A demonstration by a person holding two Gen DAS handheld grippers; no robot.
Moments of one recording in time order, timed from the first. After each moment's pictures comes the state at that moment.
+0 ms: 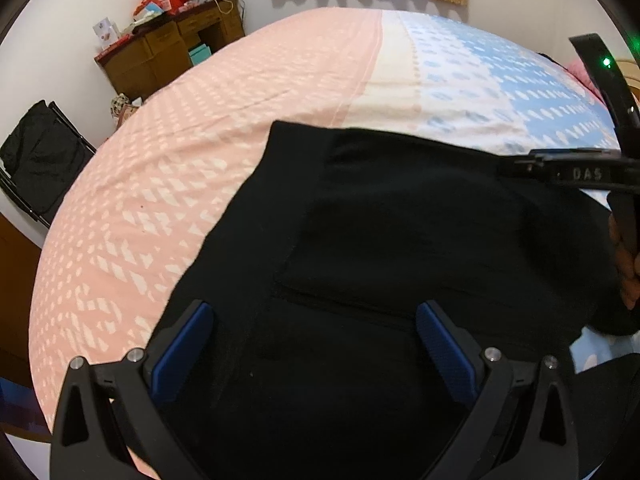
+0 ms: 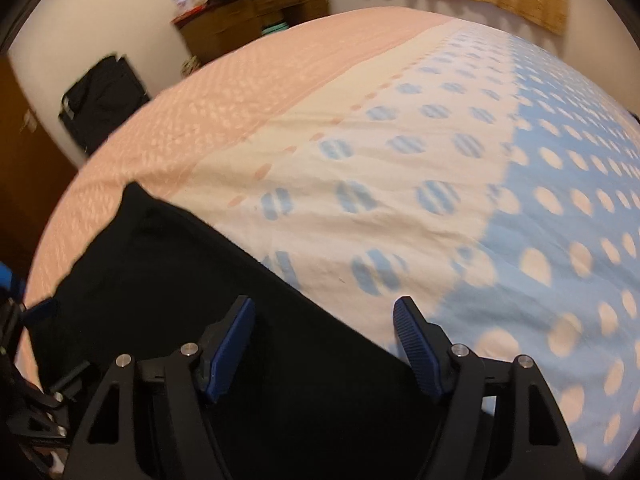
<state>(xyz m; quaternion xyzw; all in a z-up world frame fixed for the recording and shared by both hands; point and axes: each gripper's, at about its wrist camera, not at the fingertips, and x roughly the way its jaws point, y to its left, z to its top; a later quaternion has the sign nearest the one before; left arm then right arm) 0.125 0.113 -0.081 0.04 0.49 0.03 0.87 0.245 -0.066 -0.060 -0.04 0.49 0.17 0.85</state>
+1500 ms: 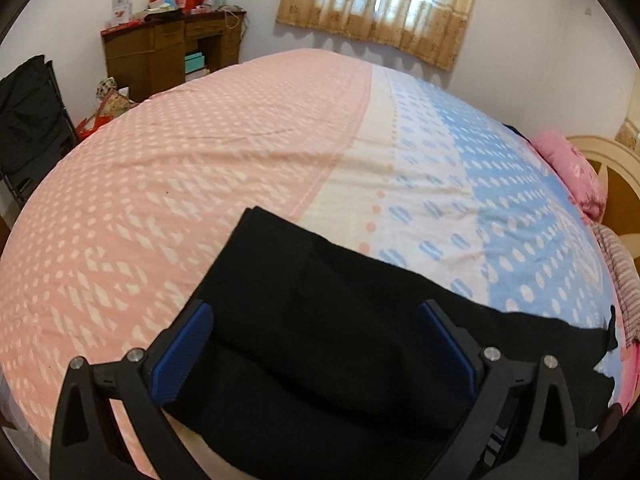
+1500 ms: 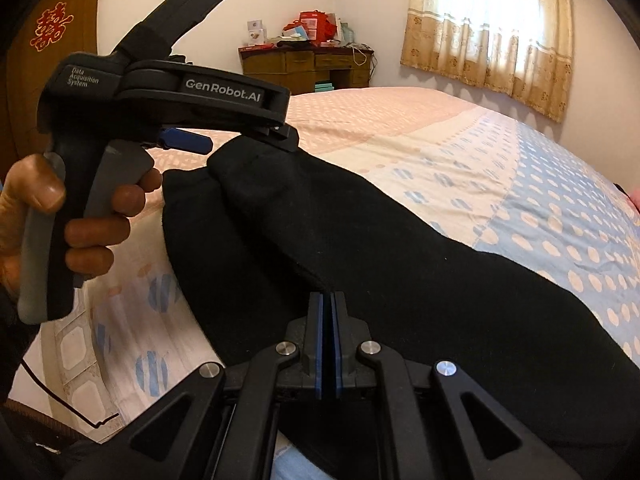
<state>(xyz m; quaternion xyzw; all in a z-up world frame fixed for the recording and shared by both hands) 0.067 0.162 -0.045 -0.10 0.42 -0.04 0.90 -0.035 0.035 -0.051 -0.10 0.35 0.19 0.91</state>
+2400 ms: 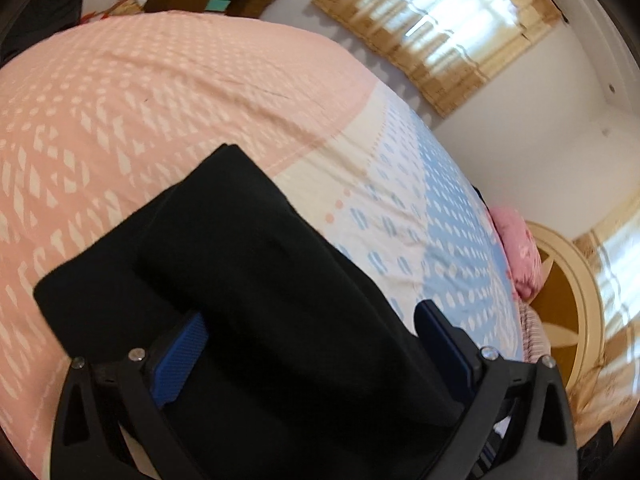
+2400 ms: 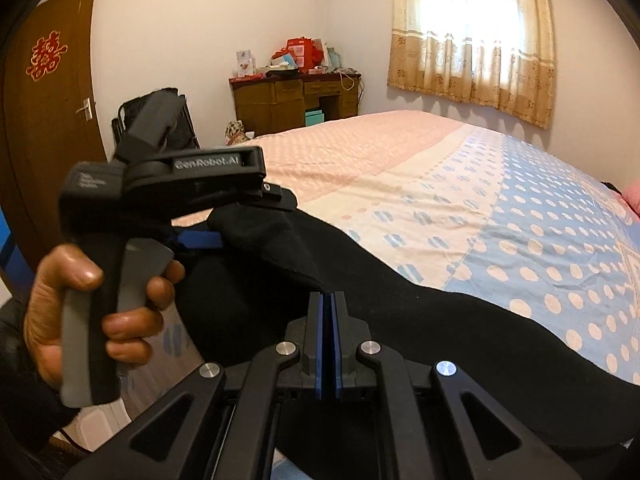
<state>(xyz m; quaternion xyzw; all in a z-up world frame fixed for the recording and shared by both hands) 0.062 0.178 -0.069 -0.32 0.42 -0.09 0.85 -0.037 0.019 -0.011 -0.06 0.31 0.18 0.93</state>
